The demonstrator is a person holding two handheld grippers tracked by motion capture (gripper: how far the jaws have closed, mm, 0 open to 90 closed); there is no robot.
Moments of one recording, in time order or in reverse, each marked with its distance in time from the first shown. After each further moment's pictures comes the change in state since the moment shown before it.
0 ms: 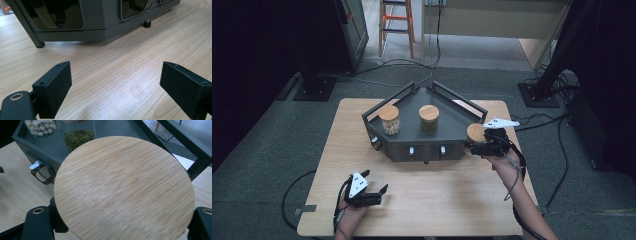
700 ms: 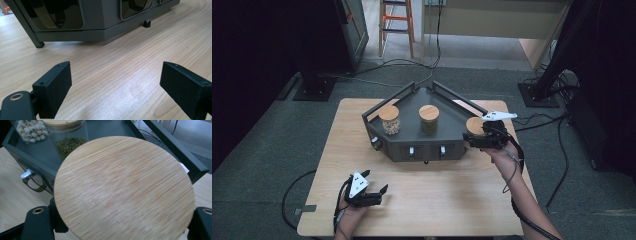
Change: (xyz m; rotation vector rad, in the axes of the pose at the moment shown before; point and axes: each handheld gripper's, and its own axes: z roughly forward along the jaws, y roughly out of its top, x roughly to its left) left arm 0.000 0.000 0.000 -0.002 -0.002 -0.002; right arm -0.003 0.016 0.009 0.002 -0.024 -0.002
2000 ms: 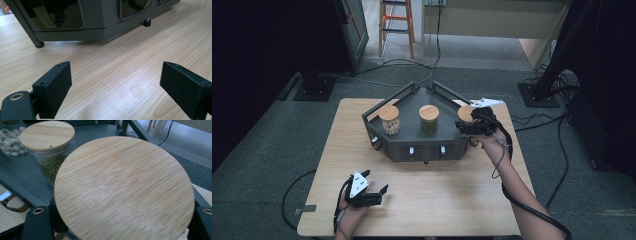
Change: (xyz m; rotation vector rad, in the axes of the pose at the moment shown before) left arm -0.001 0.001 0.001 0.008 0.003 0.007; right arm 0.004 0.033 0.034 -0.002 -0.046 -0.034
